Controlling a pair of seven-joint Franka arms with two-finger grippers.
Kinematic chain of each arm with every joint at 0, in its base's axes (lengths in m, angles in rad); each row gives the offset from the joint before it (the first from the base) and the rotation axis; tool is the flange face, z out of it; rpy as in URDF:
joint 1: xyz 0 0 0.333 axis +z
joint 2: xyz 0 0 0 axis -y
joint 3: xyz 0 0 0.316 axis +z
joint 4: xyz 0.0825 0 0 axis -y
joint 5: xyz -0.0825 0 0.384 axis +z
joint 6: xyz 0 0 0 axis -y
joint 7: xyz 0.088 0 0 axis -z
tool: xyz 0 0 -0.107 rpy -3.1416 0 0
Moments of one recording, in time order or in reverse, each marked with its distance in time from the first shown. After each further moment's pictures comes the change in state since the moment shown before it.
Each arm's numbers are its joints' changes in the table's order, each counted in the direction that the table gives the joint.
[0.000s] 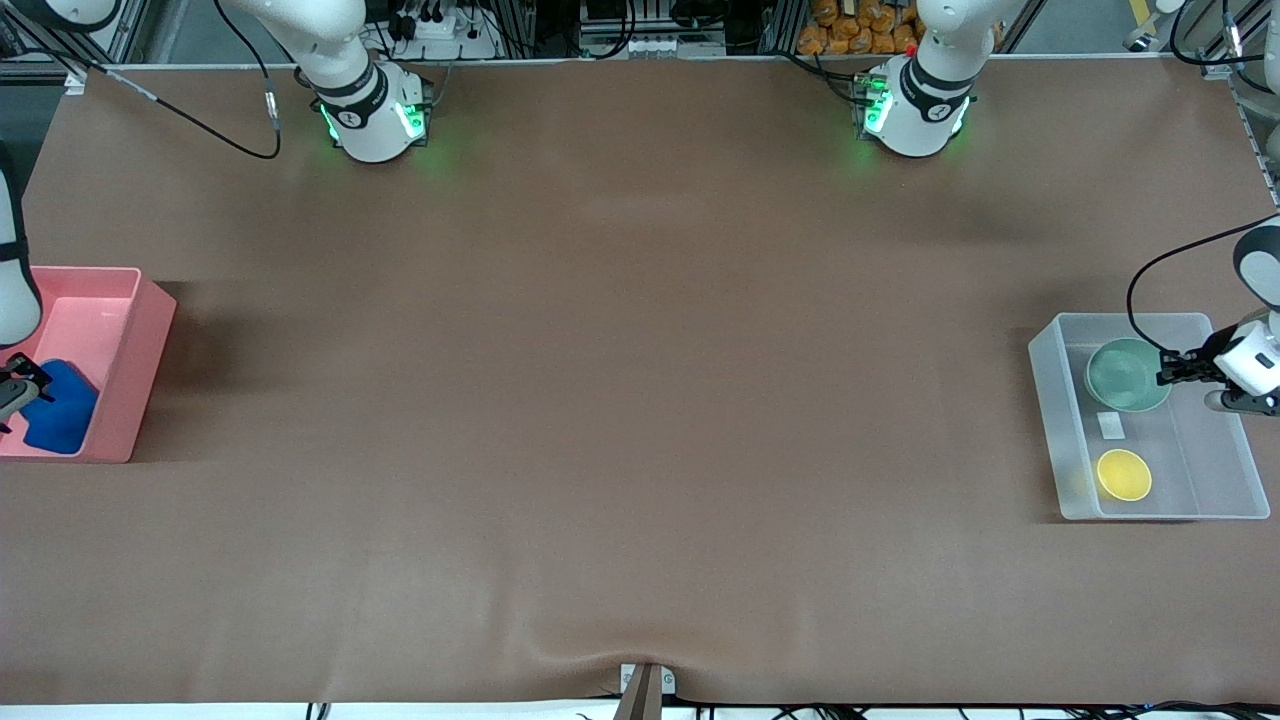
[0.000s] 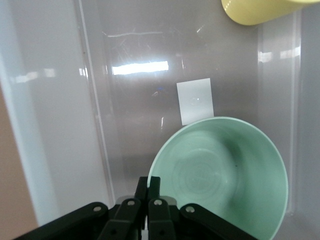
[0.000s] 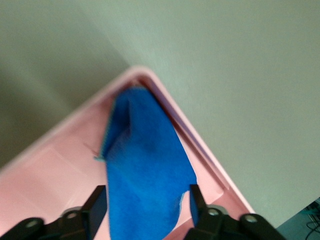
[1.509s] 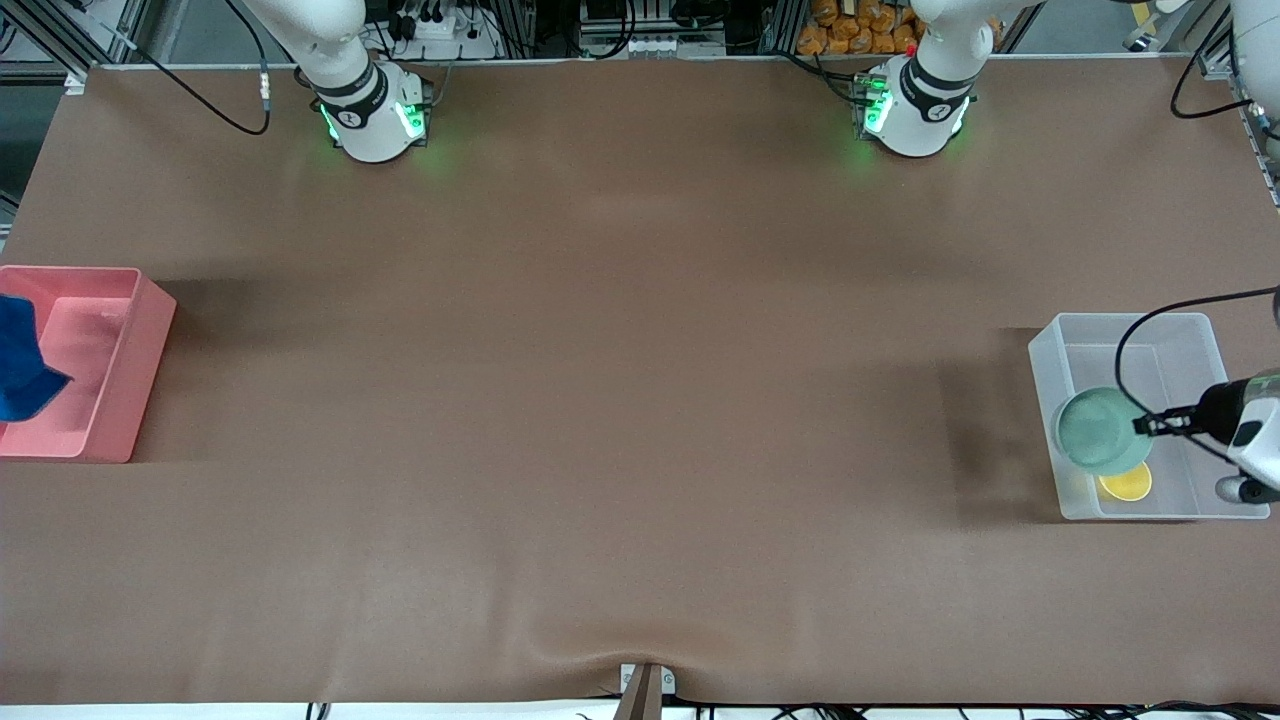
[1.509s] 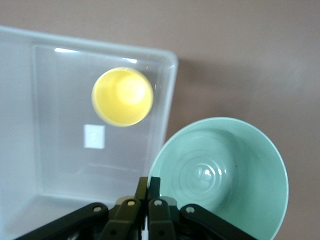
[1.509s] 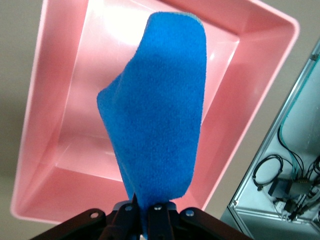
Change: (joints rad) left arm -0.265 -0.049 -0.002 0.502 -0.055 -0.590 -0.449; right arm -0.014 0.160 -0.125 -0.128 -0.043 -0.169 0.445
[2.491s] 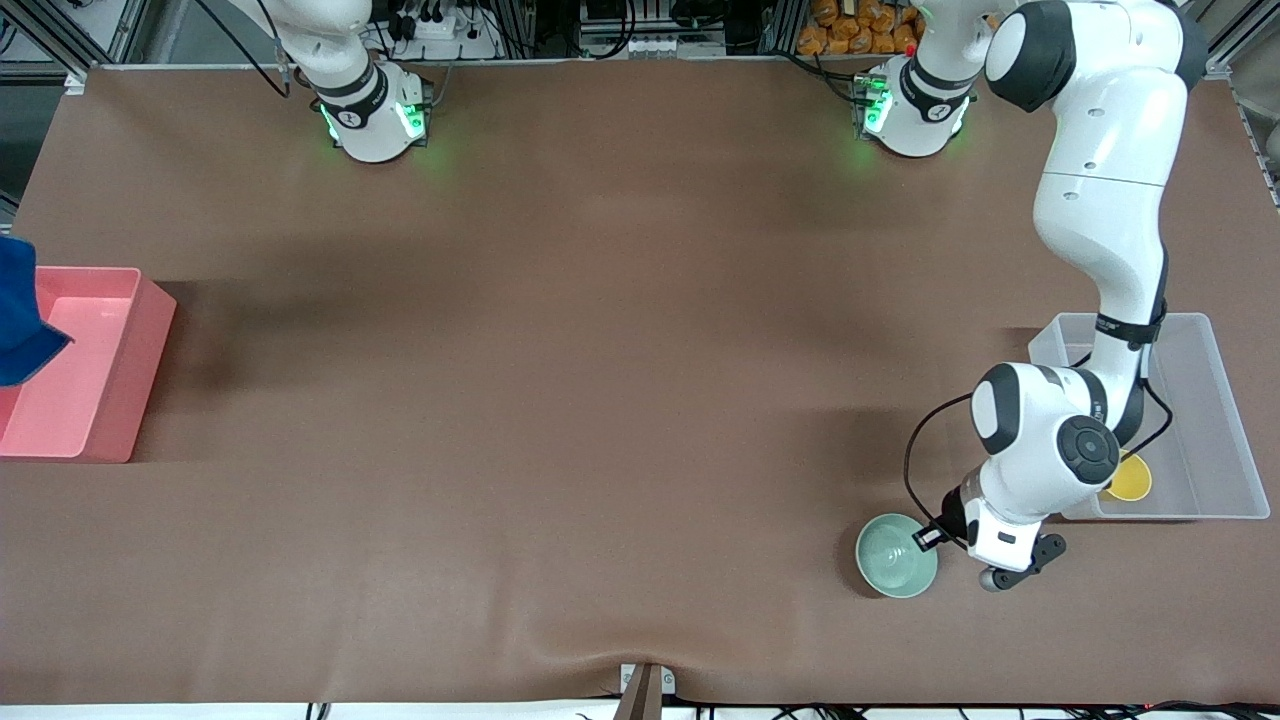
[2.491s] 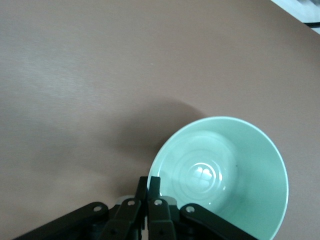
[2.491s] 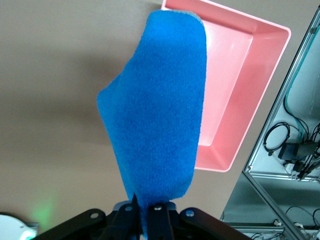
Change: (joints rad) left arm -0.308 -0.350 -0.044 0.089 -0.046 0.589 -0.651; right arm 0.208 0.279 0.000 -0.002 -0.011 -0.383 0.241
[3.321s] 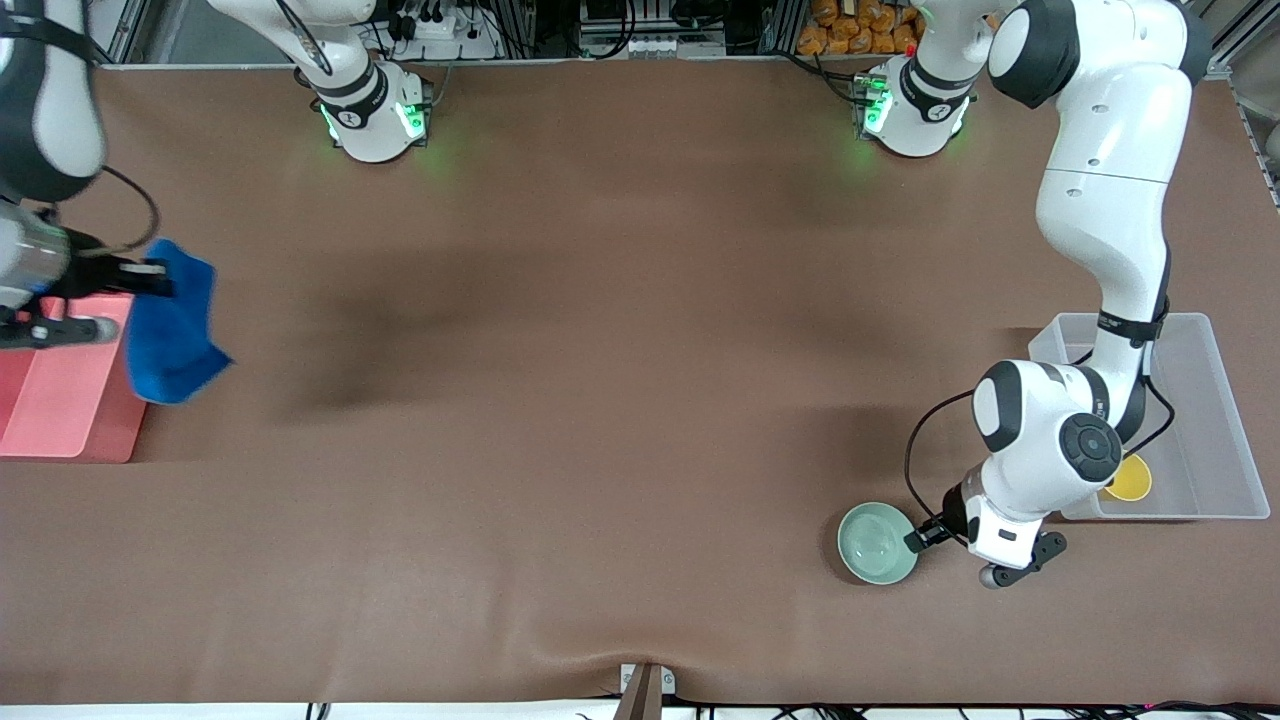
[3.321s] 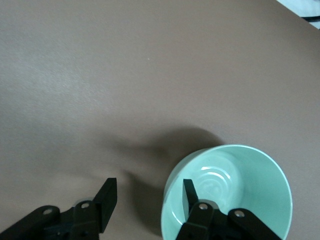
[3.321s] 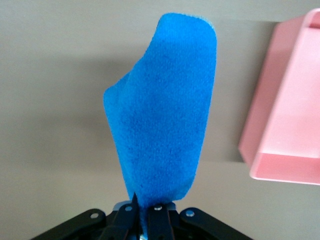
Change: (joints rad) left arm -0.003 -0.004 -0.013 -0.032 0.000 0.061 0.000; right arm 0.263 0.109 -0.001 -0.094 0.212 -0.134 0.314
